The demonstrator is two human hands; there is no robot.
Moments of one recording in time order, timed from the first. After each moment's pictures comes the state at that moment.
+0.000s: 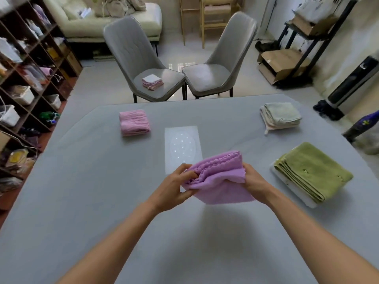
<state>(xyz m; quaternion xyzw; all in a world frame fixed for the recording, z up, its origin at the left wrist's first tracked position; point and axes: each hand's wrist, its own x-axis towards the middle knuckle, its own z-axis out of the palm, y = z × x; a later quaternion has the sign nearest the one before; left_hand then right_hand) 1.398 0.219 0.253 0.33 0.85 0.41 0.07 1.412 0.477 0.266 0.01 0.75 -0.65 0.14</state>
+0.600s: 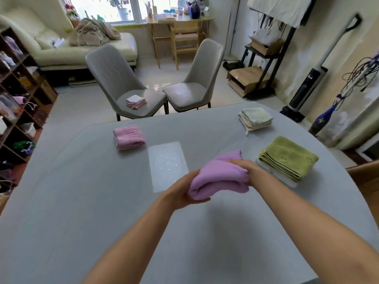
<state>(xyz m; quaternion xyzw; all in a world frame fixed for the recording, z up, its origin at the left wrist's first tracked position) 1.421 0.226 0.281 -0.09 0.57 0.66 0.48 1.438 0.431 0.320 0.38 0.65 -0.64 0.13</state>
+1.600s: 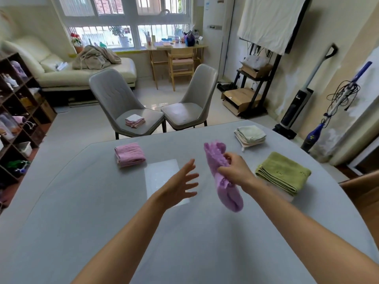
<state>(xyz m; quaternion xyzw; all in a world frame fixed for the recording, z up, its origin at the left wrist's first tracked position) 1.405 0.206 0.341 0.02 0.61 0.68 0.41 1.447 0.398 0.370 0.16 0.85 -0.51 -0.03</state>
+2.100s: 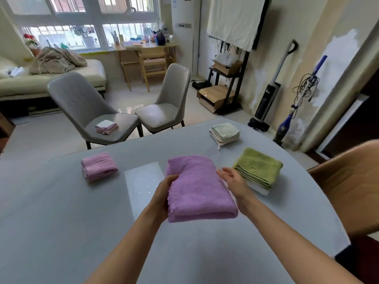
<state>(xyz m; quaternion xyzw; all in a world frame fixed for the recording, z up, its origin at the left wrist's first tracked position) 1.412 0.256 0.334 -0.06 0.50 0.78 0.37 1.489 0.439 0.340 0.27 0.63 -0.72 -0.07</state>
